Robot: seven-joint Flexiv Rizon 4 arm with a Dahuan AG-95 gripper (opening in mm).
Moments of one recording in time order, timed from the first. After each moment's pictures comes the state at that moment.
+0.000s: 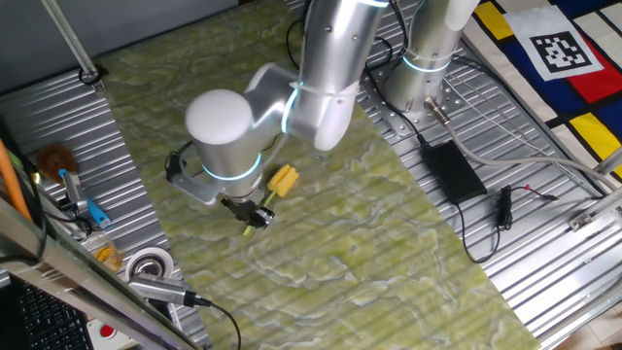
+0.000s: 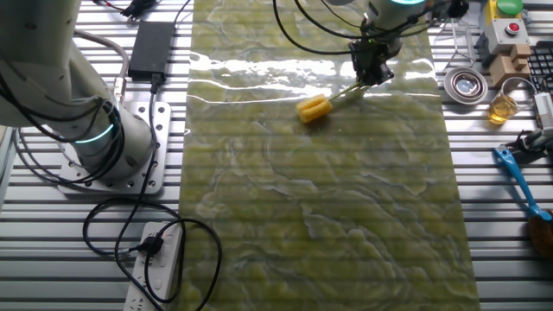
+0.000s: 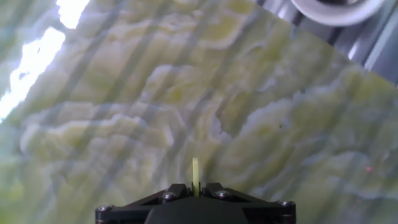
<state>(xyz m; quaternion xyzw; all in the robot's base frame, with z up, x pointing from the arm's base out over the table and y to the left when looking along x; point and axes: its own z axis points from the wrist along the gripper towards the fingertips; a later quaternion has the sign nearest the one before) 0.559 0.154 0.022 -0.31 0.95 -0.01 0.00</state>
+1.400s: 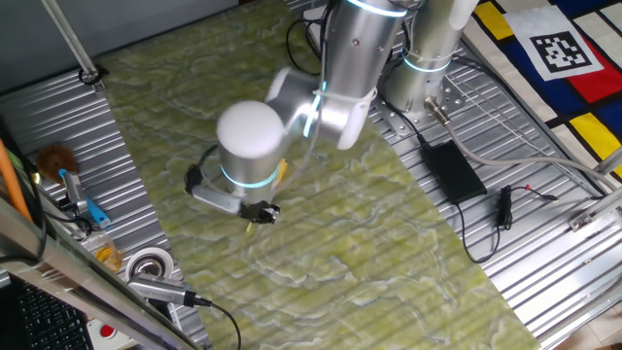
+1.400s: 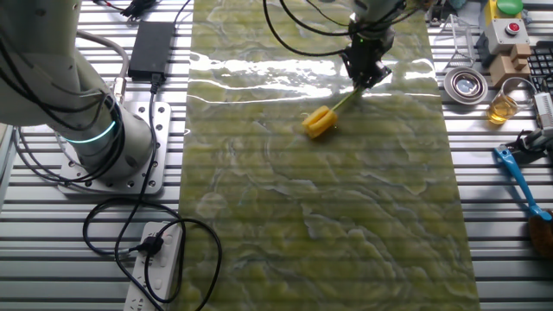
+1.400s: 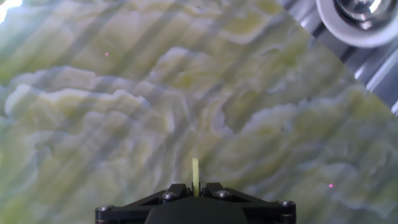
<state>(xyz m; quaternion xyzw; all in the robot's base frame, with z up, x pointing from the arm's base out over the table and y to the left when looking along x) 0.550 0.145 0.013 -0.33 0.94 -0.03 0.01</state>
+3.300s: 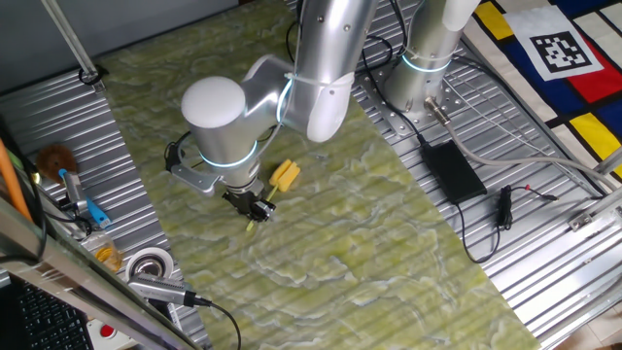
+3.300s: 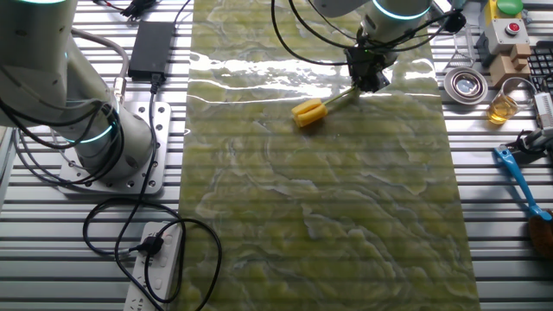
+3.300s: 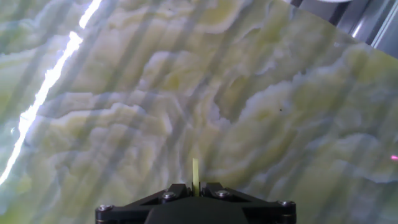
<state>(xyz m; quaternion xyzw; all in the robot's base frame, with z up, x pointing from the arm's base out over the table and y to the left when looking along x) 0.548 0.148 0.017 -0.27 0.96 0.04 0.00</state>
